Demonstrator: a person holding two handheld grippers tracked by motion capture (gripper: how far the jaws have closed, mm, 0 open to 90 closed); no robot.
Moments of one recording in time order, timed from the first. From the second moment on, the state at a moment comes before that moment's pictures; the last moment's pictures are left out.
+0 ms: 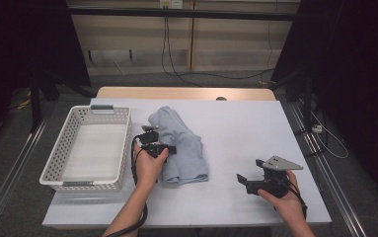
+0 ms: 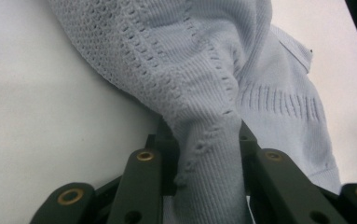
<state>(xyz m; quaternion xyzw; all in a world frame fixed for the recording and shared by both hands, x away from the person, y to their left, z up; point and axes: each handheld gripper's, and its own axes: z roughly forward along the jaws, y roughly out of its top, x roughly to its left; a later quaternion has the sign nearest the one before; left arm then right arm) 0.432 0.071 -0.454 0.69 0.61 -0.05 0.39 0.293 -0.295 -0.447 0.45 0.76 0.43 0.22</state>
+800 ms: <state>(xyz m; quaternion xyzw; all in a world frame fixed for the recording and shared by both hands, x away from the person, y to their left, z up) 0.446 0.078 -0.406 0.73 0.59 -0.06 0.33 0.290 -0.295 -0.445 0.44 0.76 0.43 0.21</state>
